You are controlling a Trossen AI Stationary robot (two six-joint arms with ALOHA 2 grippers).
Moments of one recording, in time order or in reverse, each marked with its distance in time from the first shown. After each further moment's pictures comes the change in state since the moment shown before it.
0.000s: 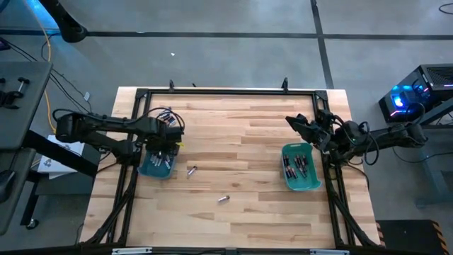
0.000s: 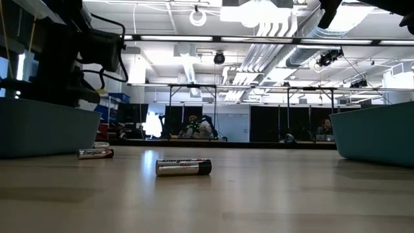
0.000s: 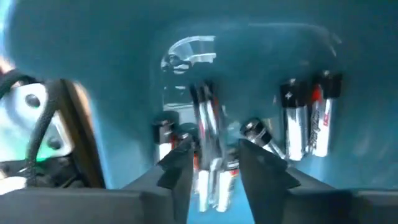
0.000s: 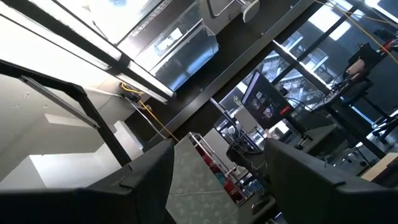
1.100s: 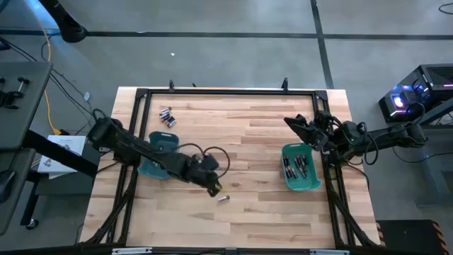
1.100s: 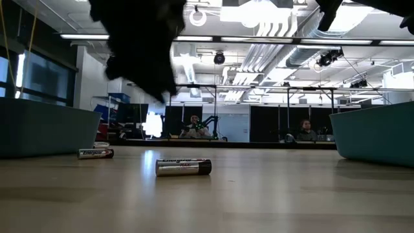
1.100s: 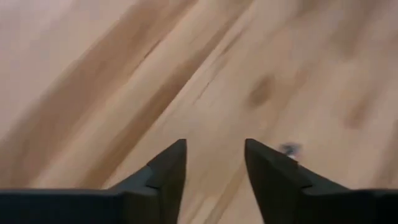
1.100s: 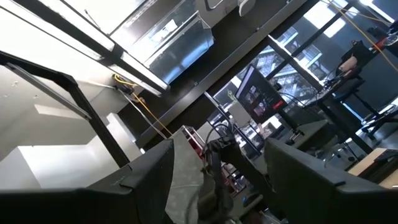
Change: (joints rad) left arm -0.541 0.457 0.490 0.565 -0.285 0.230; right arm 0.000 0.000 0.000 -0.038 -0.002 -0.018
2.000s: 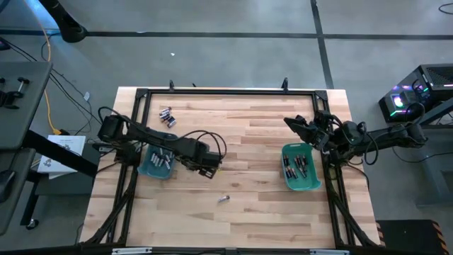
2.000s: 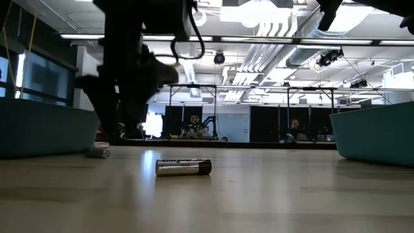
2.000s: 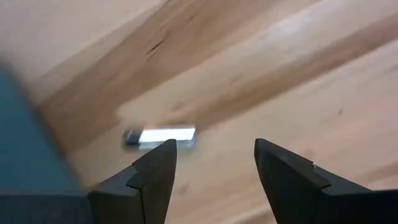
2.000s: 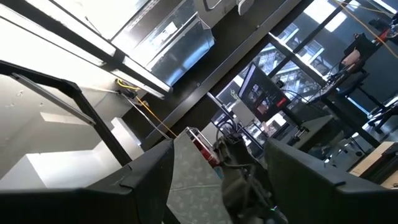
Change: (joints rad) left arm 0.189 0.084 0.067 -0.433 0.282 -0.274; right arm 0.000 0.000 0.000 0.005 0.000 0.045
